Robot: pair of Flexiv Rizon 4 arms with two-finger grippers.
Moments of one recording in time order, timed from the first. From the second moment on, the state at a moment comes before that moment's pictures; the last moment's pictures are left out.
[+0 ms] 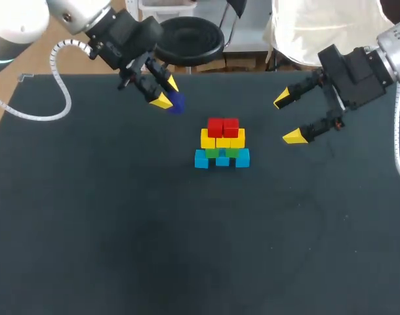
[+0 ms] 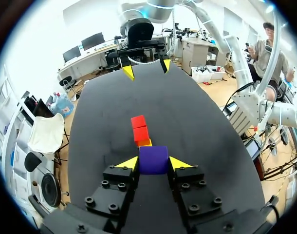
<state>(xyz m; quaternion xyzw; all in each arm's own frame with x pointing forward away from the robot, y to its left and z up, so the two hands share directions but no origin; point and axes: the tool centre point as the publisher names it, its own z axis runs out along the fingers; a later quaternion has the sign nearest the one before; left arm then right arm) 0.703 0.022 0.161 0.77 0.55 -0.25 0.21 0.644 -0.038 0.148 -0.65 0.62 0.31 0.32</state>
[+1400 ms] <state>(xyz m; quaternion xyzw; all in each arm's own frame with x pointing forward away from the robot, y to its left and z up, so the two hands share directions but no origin) 0.674 -0.033 0.159 0.70 0.67 -0.19 0.18 0.644 -0.038 0.148 -0.65 0.62 0.31 0.32</state>
